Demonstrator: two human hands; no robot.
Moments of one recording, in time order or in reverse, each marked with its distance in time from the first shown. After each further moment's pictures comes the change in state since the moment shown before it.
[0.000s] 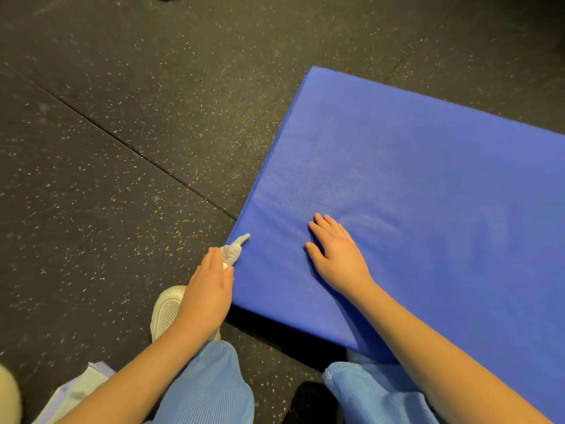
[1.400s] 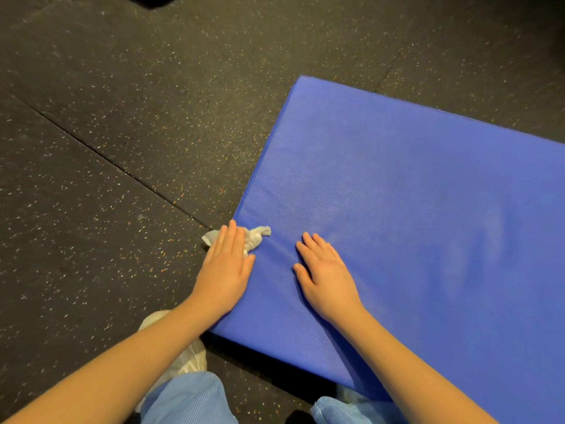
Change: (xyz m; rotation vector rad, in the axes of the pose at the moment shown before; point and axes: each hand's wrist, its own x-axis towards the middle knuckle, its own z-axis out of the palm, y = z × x) left_hand 0.074 0.027 0.023 0.361 -0.041 0.243; right_hand -0.003 -0.003 -0.005 0.016 -0.032 -0.003
